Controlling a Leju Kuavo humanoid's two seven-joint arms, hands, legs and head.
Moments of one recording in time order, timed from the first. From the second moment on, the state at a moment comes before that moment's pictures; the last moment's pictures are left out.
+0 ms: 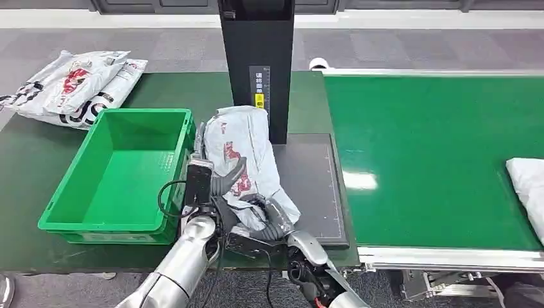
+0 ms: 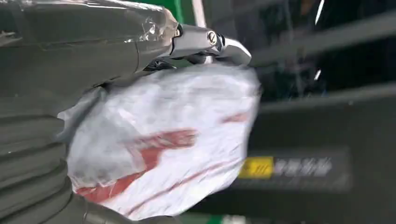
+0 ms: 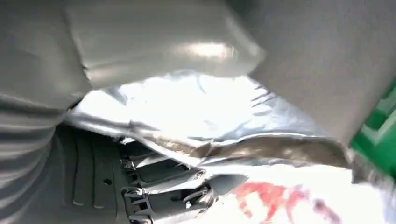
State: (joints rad) left arm -0.48 -0.28 -0.24 -0.78 -0.10 0.55 -0.70; right arm -0.40 0.33 0.38 -0.51 0.92 -0.39 -0.36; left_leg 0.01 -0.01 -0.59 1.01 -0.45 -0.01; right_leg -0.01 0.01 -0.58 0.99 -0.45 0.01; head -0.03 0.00
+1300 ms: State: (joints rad) left arm -0.62 -0.31 -0.19 -0.31 -1.38 0.47 -0.14; right arm -0.22 0.27 0.18 -1.06 0.44 -0.32 -0.60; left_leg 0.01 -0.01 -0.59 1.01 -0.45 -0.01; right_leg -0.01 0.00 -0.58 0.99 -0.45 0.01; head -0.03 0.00
